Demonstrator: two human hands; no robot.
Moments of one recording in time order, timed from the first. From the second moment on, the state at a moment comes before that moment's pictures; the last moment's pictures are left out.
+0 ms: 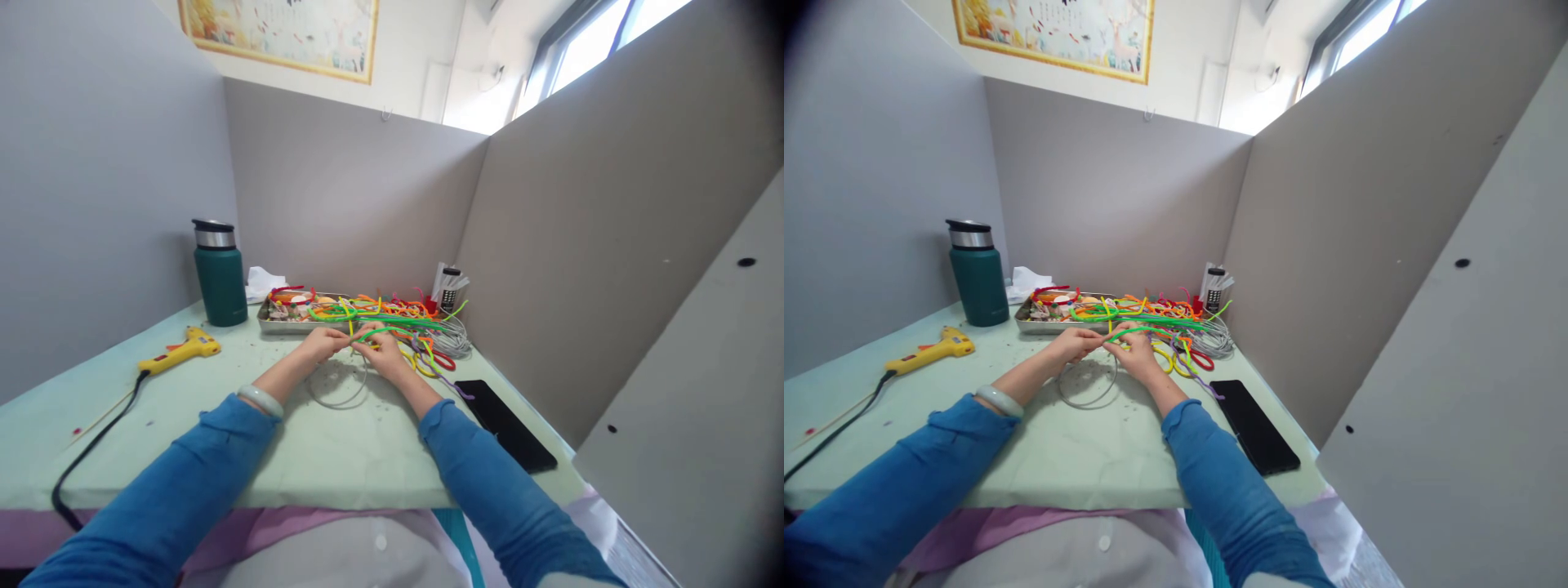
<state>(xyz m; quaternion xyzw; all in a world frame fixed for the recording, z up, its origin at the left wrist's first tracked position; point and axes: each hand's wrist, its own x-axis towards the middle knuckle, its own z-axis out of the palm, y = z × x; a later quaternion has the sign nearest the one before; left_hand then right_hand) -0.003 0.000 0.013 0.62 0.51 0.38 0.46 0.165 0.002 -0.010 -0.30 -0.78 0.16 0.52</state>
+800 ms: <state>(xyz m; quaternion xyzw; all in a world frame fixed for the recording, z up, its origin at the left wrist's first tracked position) -0.006 0.003 0.011 0.60 0.50 0.39 0.49 0.168 0.003 -0.011 -0.27 -0.80 0.13 0.51</state>
